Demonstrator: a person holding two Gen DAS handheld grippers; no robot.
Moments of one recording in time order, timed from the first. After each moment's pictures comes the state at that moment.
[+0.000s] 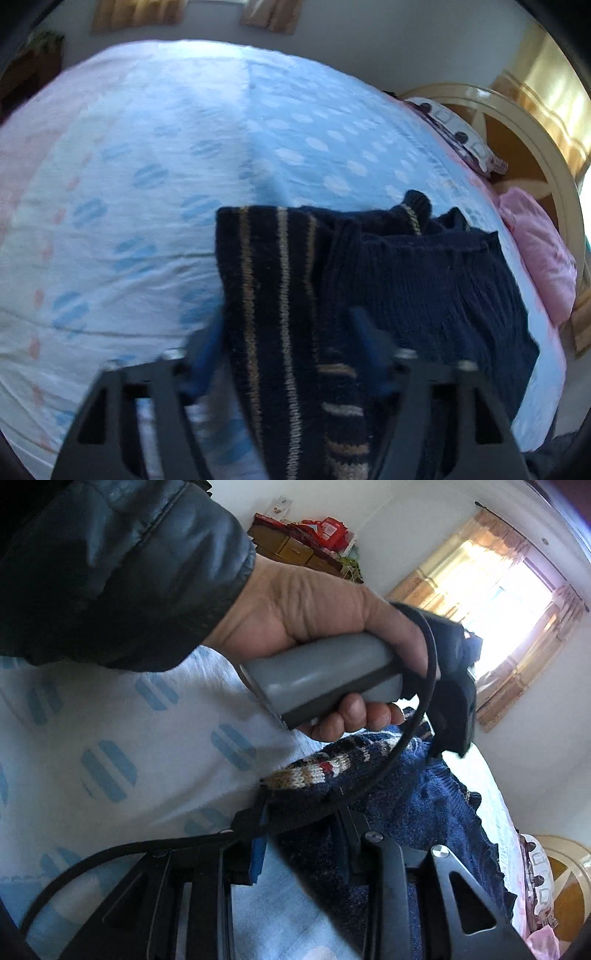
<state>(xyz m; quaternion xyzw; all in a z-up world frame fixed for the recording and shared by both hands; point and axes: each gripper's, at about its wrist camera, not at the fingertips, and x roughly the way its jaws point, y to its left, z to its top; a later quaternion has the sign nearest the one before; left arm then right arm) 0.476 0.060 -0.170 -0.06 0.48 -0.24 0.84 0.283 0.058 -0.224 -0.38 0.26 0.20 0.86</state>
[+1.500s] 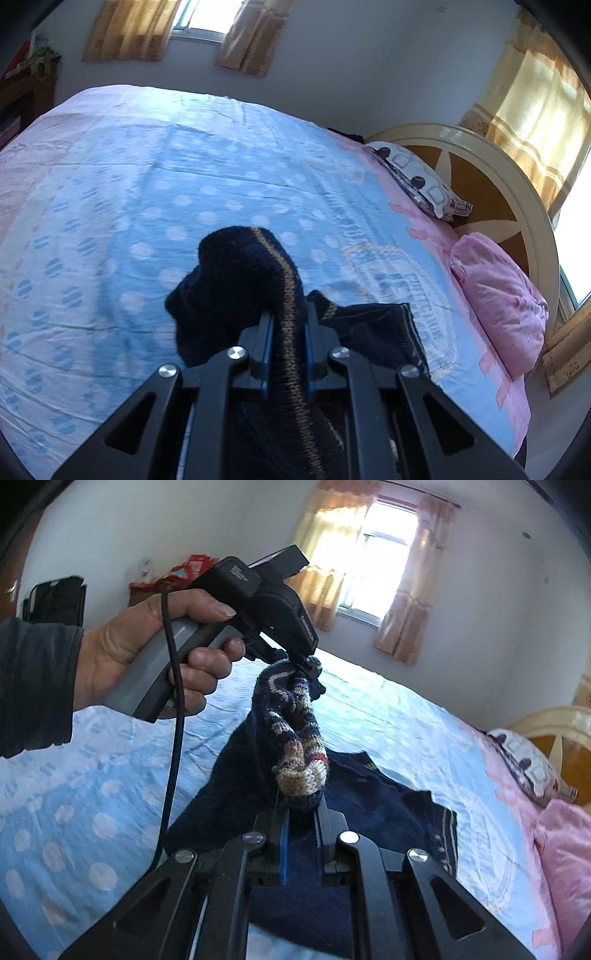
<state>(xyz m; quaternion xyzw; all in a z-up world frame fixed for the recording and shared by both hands) 0.462 -0.081 -0.061 -0.12 0.41 -0.25 0.87 0.266 -0.163 -0.123 -0.17 0.25 0.08 0.95</state>
